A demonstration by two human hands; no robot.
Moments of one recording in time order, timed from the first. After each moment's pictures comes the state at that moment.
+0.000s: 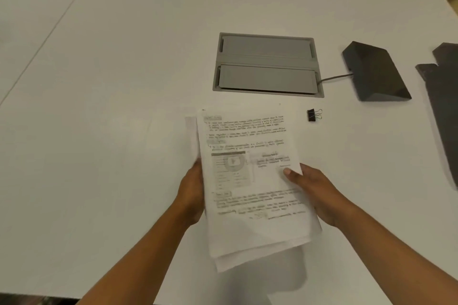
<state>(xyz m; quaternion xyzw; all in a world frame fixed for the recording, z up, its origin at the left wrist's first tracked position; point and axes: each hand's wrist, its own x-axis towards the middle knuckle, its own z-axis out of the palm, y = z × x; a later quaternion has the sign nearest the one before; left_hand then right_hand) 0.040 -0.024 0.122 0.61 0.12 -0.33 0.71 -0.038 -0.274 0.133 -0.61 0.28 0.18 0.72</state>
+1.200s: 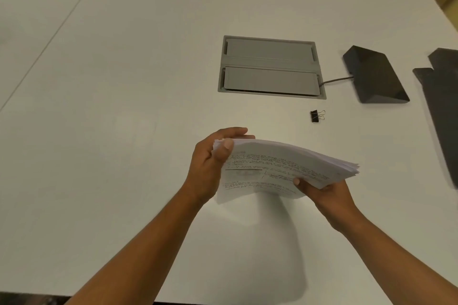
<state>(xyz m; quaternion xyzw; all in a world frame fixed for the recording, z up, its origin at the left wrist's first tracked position) 0.055 -0.029 0.180 0.67 -0.14 -0.15 0.71 -0.060 -0.253 0.146 -0.71 0.19 -0.04 0.67</state>
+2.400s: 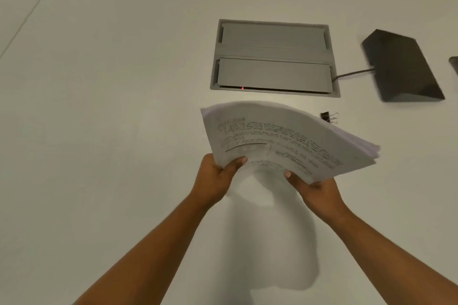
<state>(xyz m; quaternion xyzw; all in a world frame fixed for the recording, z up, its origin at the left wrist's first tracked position) 0.106 -0.081 0.077 0.72 -0.06 -0.19 0.66 0.014 -0.288 0.077 -0.76 0.19 -0.04 0.62</state>
